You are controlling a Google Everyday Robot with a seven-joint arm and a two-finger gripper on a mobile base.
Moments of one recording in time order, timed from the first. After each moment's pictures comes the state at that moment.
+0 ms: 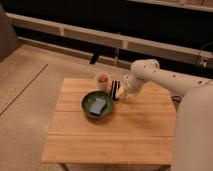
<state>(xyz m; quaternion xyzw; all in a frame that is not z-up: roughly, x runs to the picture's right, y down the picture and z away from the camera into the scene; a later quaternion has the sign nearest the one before) 0.128 0.045 0.863 -0.30 0.11 0.67 0.68</state>
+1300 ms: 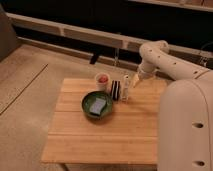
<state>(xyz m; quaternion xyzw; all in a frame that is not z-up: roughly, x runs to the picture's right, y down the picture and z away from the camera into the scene) 0.229 -0.029 0.864 -0.22 0.17 0.61 0.74</state>
